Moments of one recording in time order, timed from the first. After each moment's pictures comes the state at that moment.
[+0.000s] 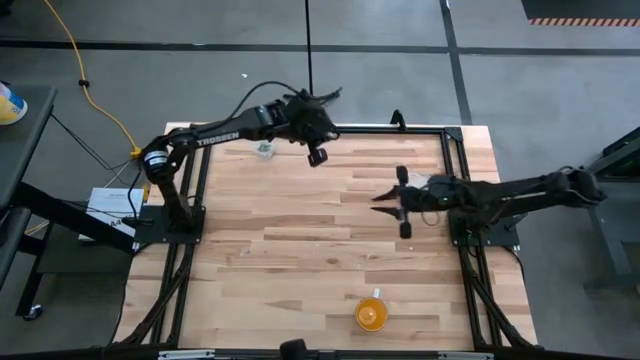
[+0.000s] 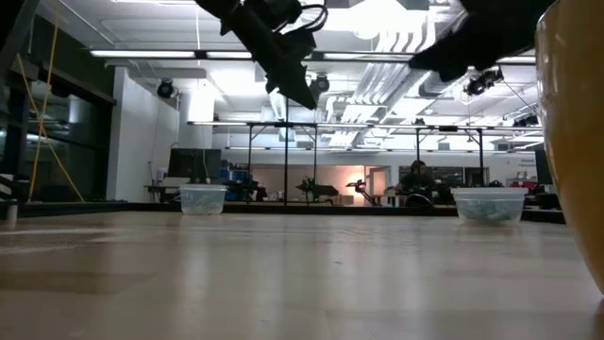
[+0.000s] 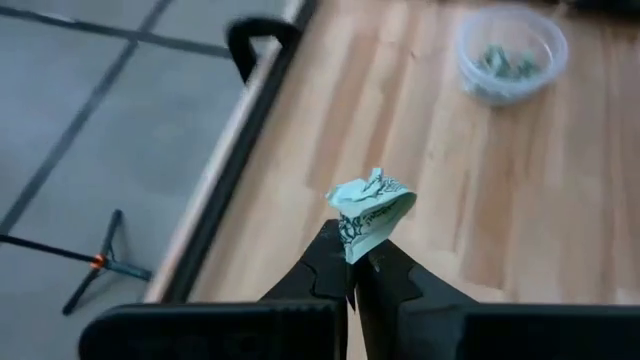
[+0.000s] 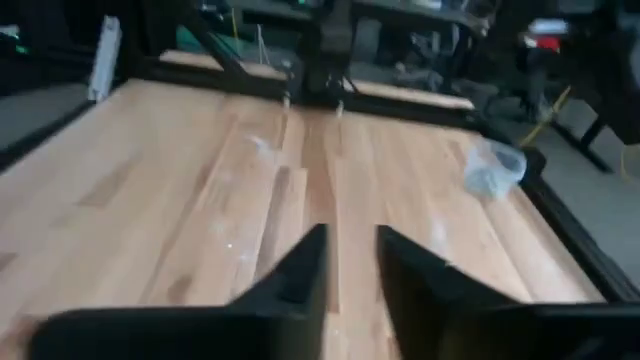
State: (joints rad) left arm 0.44 1.76 1.59 -0.57 0.01 0.18; right arm 0.00 0.86 0.44 0.16 0.03 -0.14
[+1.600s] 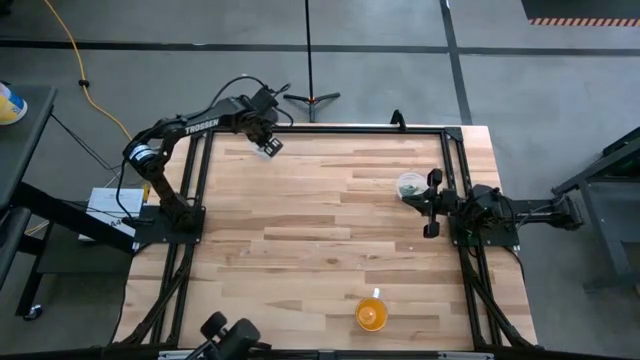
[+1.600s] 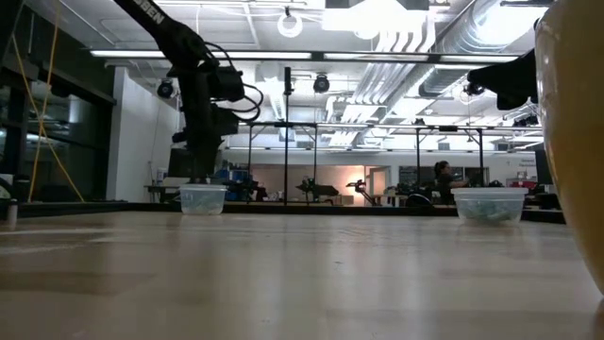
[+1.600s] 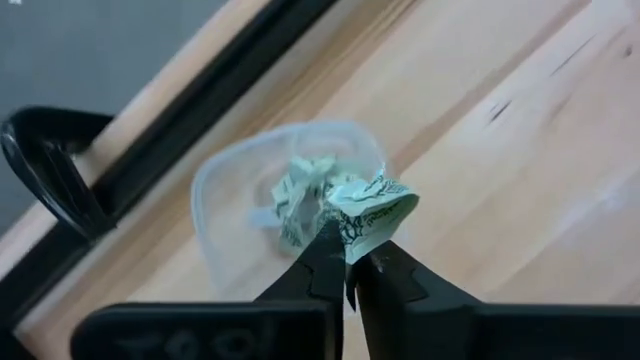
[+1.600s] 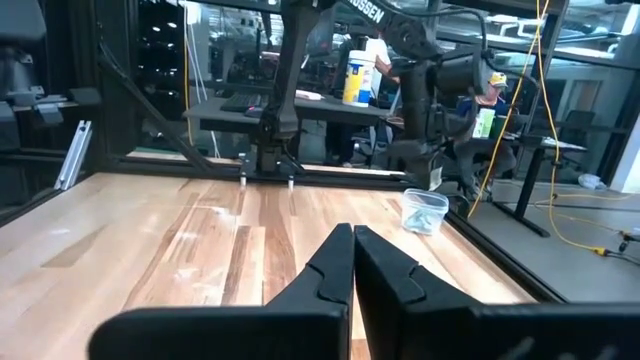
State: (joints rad) left arm 0.81 1.68 1.23 -0.78 -0.07 0.02; right arm 0.01 0.05 0.01 0.11 0.14 -0.11
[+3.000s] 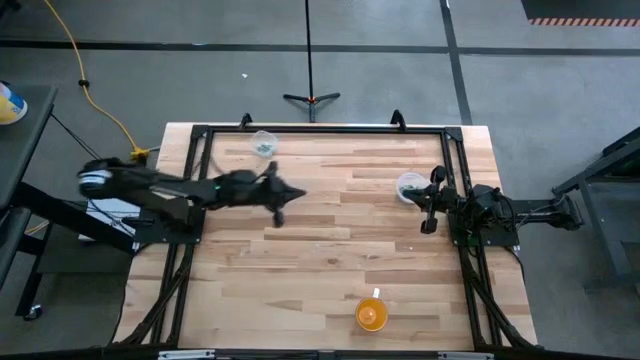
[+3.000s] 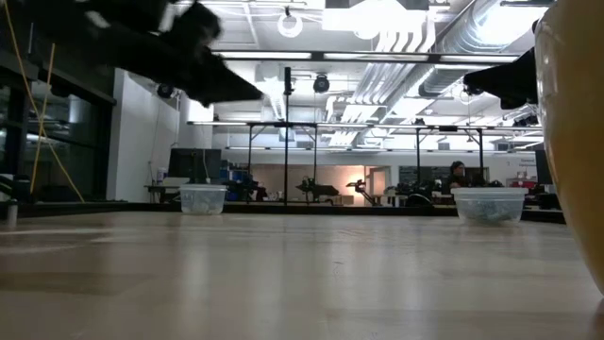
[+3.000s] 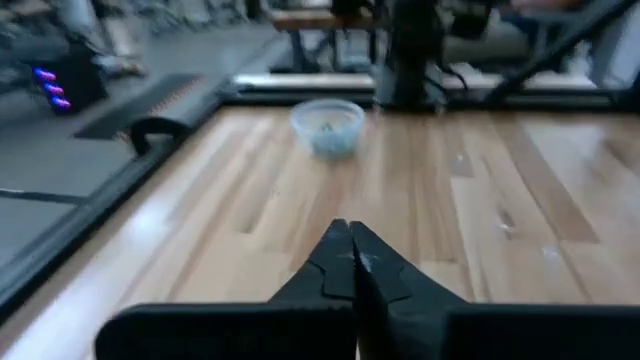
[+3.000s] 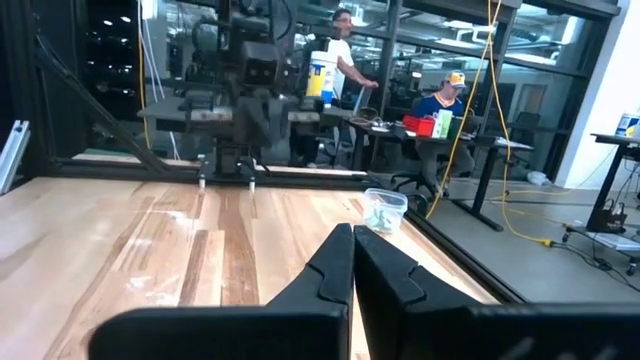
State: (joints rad) left arm 0.10 1.23 0.48 0.53 -0.10 0.04; right arm 0.01 0.05 0.01 0.13 0.24 -0.14
